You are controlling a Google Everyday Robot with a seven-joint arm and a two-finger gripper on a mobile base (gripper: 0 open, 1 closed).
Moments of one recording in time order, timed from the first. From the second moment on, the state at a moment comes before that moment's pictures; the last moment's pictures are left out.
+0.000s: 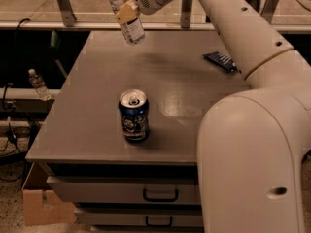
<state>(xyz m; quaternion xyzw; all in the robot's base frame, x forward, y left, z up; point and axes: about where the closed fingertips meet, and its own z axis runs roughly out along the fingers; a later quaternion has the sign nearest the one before) 0.792 0.080 0.975 -0.47 0.75 0.18 0.43</state>
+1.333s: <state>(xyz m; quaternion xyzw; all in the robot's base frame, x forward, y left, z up) 0.693 0.012 0.932 -0.58 0.79 0.11 0.18</state>
